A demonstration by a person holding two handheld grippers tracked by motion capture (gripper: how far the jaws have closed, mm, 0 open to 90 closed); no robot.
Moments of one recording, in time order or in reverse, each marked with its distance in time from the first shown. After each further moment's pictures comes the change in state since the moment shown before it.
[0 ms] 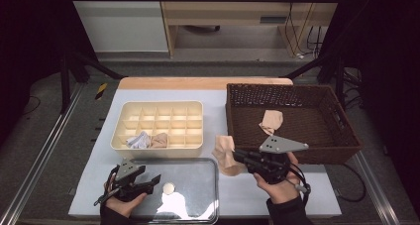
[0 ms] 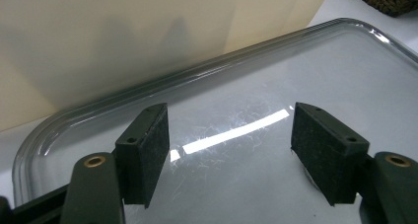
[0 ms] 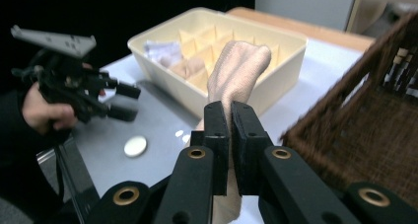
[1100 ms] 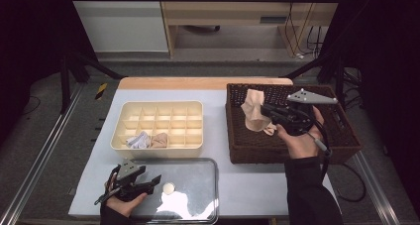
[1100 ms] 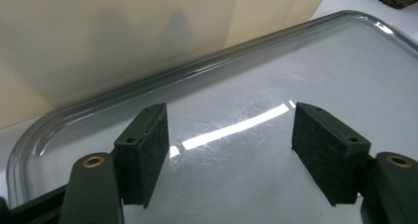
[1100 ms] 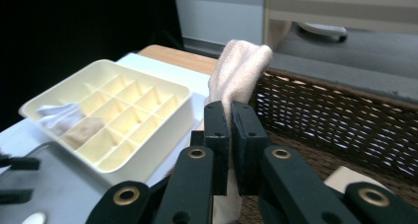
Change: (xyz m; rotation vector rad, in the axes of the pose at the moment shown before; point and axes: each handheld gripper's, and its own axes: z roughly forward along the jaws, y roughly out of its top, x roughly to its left) left arm 0.001 -0.001 0.003 0.011 -0.001 0.008; right arm -0.079 0.072 -0.022 -0.072 -0.241 0.073
